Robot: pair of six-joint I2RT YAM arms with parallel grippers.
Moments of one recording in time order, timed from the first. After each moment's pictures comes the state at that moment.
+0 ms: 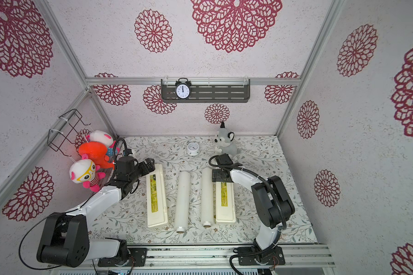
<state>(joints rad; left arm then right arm) -0.14 1.36 0.74 0.10 -0.03 -0.50 0.46 1.74 1.11 -0.47 0.17 0.41</state>
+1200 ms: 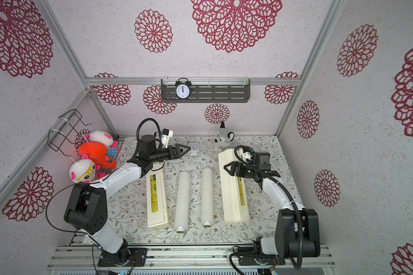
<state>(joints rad) -0.36 1.74 1.22 0.24 0.73 -0.65 0.05 1.36 0.90 -0.24 -0.72 0.28</state>
